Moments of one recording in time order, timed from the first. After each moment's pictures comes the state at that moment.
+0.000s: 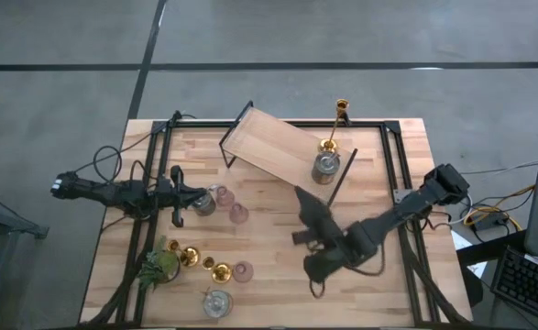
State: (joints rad) left arm -0.23 0.06 0.03 0.03 -0.39 -0.07; right arm 0.54 1.74 1.44 -0.57 1.54 -0.87
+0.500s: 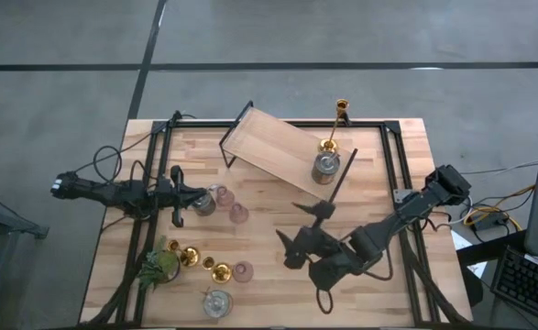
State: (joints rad) left arm -0.23 0.06 0.03 0.02 -0.39 -0.07; right arm 0.58 1.74 1.44 -0.47 1.14 0.34
